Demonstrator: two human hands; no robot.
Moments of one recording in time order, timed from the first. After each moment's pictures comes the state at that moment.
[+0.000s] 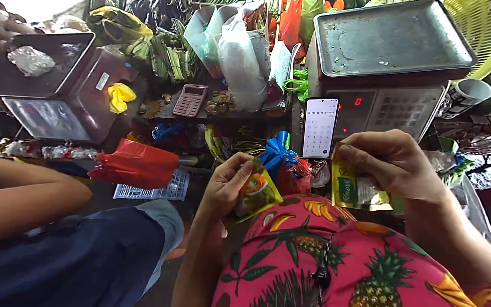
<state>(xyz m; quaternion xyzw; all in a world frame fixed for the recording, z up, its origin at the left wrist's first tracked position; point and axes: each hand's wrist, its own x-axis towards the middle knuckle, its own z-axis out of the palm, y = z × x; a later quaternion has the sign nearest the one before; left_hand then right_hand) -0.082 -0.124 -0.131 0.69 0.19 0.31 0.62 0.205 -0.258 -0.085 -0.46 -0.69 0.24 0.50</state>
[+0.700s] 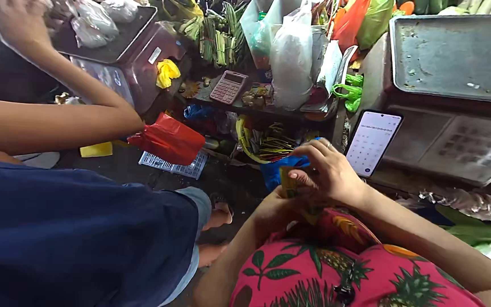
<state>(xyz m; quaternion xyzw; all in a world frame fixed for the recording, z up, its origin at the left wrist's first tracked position) -0.073 -0.160 -0.189 0.35 0.20 0.27 0.87 0.117 -0.155 -0.151 -0.51 -0.79 0.05 0.34</state>
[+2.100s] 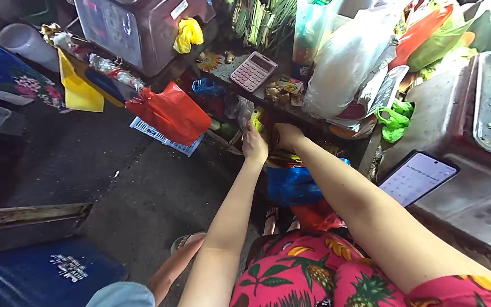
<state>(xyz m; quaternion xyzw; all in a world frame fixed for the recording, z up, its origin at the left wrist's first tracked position) -0.075 0.036 -0.276 0.60 0.74 0.15 0.28 0.062 0.077 -0.285 -0.63 -0.71 0.30 -0.07</state>
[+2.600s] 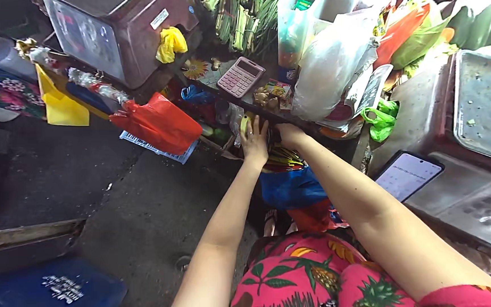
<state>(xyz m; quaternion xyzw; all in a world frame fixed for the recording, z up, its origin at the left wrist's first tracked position) -0.055 0.052 -0.297 0.78 0.60 0.07 0.17 0.092 0.079 -0.266 -0.65 -0.70 0.30 -0.08</state>
